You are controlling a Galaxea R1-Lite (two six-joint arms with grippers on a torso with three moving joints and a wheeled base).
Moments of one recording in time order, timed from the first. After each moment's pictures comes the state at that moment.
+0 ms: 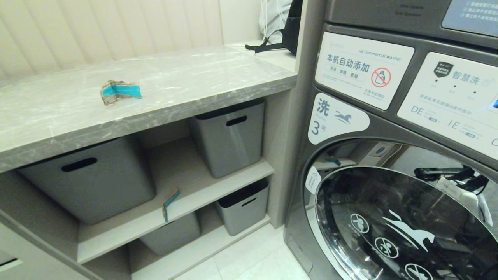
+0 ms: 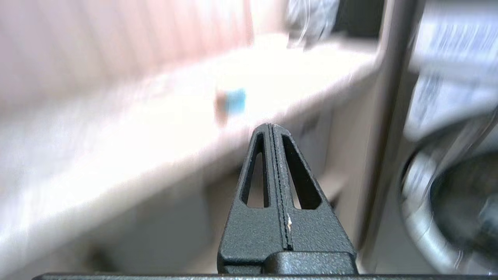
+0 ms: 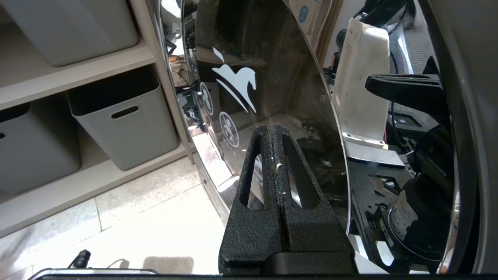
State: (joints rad) left arm -0.08 0.59 -0.88 -0.04 -0.15 0.12; right arm 0.00 0.00 0.00 0.00 -0.01 0.02
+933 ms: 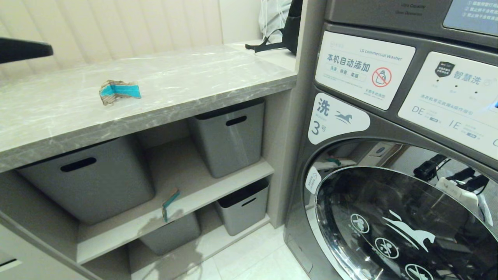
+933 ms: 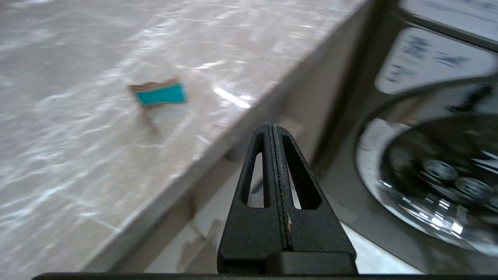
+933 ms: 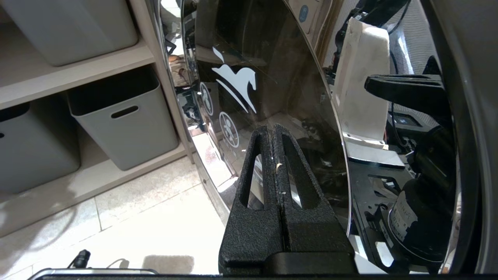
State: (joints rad) left arm -0.31 1.16 -1.45 0.34 -0.03 0.11; right arm 0.00 0.00 0.00 0.00 -0.01 0.02
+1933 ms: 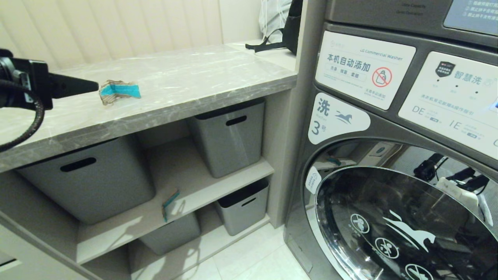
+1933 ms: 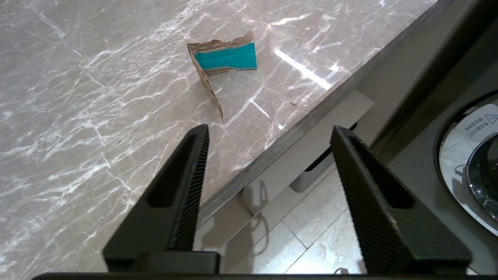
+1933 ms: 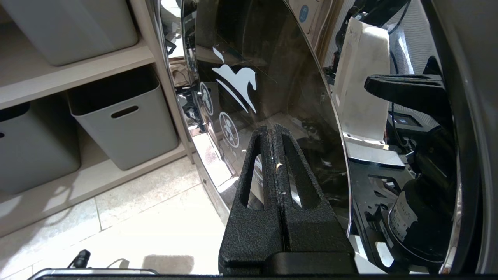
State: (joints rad) left arm -0.21 1.29 -1.41 0.30 0.05 0.17; right arm 0.00 0.00 0.00 0.00 -0.01 0.02
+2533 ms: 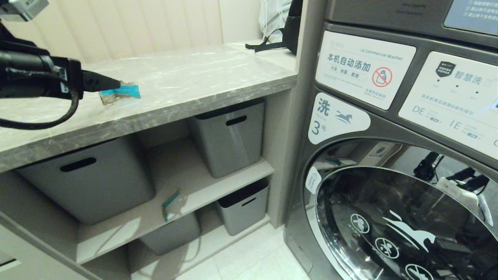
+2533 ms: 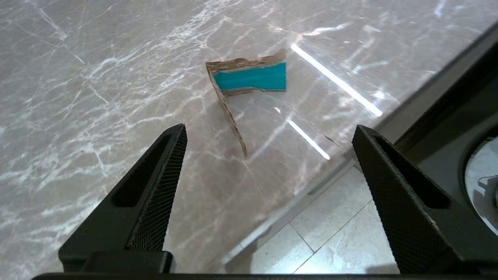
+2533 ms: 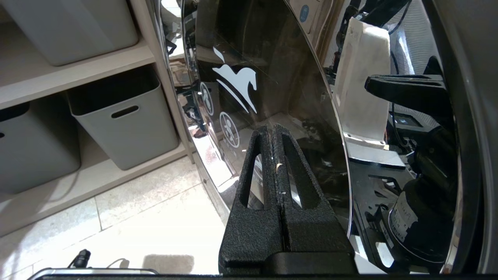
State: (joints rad) left arm -0.15 1.45 -1.53 0.30 0.05 0.17; right arm 0.00 0.00 0.00 0.00 -0.01 0.02
